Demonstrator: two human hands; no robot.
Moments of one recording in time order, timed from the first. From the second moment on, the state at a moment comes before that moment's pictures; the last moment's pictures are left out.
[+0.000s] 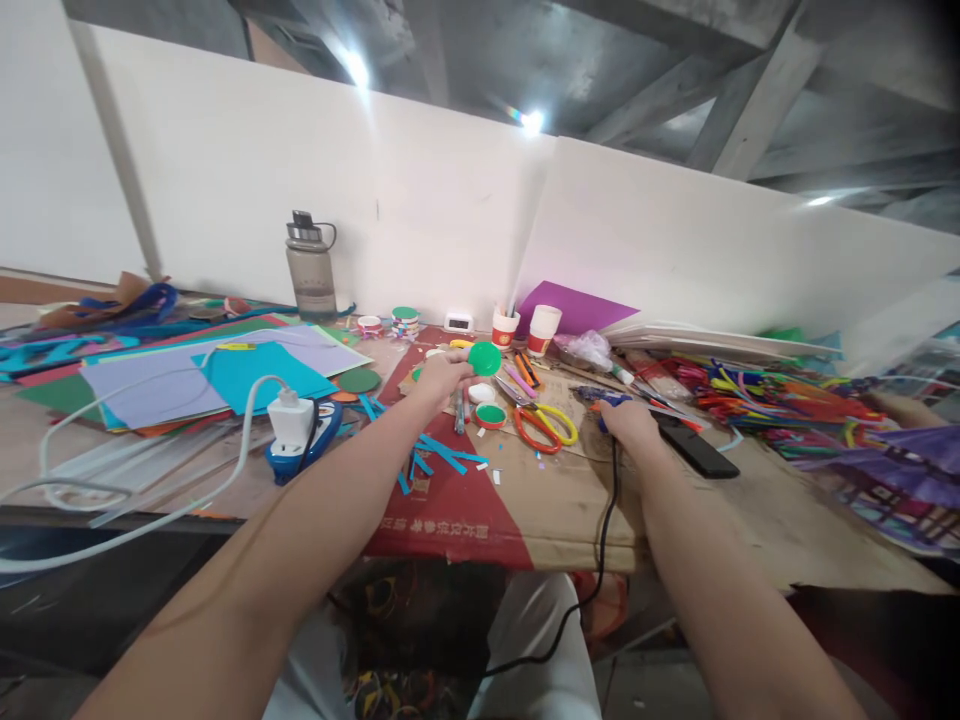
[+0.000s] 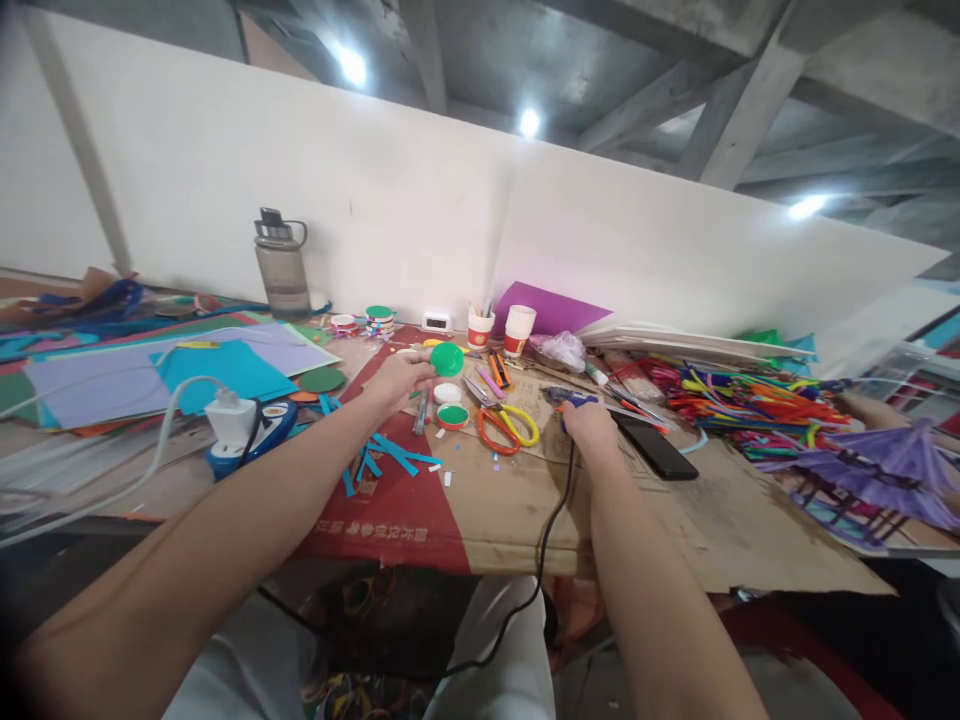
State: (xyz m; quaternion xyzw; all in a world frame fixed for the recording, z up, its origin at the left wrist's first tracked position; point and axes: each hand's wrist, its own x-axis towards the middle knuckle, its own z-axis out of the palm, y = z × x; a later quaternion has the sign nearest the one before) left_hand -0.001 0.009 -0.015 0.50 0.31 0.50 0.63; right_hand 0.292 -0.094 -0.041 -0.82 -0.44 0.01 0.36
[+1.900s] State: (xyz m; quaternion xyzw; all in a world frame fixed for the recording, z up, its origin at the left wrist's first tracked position) left_hand 0.008 -0.005 -0.013 0.65 0.33 0.44 0.52; right_hand 0.177 -0.060 -0.024 -0.51 -0.49 0.34 0.62
